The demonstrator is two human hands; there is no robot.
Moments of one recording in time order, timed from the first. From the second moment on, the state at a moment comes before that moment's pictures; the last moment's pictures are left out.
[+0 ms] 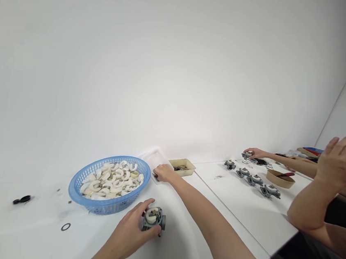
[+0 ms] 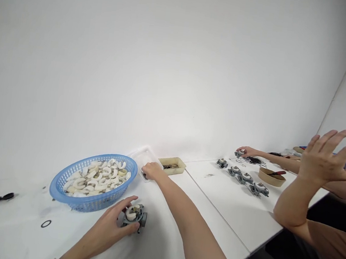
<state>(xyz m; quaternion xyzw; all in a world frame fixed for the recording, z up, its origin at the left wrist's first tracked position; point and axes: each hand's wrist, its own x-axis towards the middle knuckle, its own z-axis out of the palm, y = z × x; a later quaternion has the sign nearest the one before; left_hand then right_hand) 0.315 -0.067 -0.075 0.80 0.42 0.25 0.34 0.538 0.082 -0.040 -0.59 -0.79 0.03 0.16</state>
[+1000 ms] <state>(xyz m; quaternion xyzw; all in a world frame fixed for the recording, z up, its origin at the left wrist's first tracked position) 0.312 -0.070 -0.060 0.80 0.39 0.29 0.34 0.528 -0.069 -0.057 -0.49 -0.55 0.54 0.41</state>
